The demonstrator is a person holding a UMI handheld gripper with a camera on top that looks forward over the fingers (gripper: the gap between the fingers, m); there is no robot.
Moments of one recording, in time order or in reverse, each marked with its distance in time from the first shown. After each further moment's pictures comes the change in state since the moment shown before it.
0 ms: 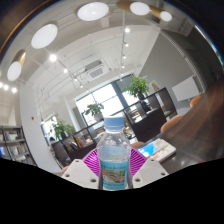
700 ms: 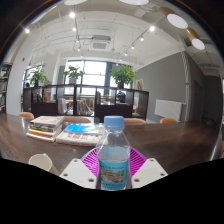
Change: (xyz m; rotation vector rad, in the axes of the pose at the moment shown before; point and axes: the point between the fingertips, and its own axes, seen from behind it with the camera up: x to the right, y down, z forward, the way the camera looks) arm 0.288 0.032 -0.022 -0.207 0.277 -0.537
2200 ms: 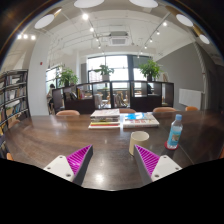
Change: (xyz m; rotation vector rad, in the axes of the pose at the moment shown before) arm -0.255 0.004 -0.261 -0.092 -0.280 0.072
